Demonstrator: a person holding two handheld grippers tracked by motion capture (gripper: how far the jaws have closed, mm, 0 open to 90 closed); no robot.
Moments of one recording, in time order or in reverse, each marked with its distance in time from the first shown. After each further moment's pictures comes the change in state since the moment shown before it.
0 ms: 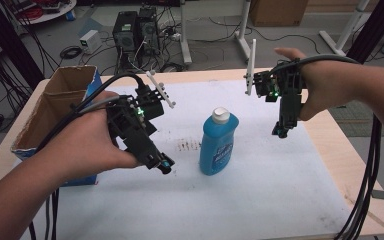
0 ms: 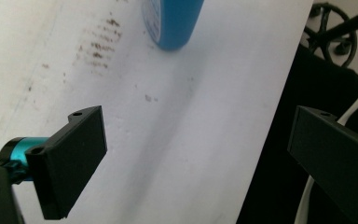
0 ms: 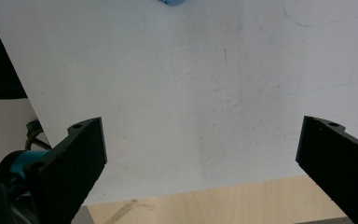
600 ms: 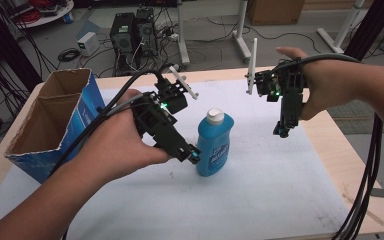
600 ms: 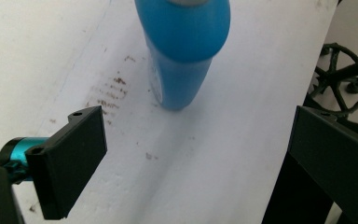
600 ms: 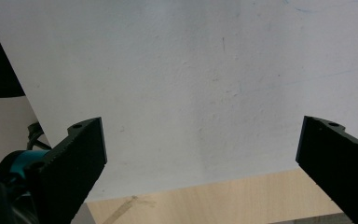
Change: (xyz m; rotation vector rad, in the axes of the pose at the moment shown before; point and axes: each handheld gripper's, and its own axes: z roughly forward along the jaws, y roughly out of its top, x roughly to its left) left arm -0.014 0.039 0.022 -0.088 0.066 -0.012; right arm -0.003 -0.014 0.001 -0.009 0.002 0.023
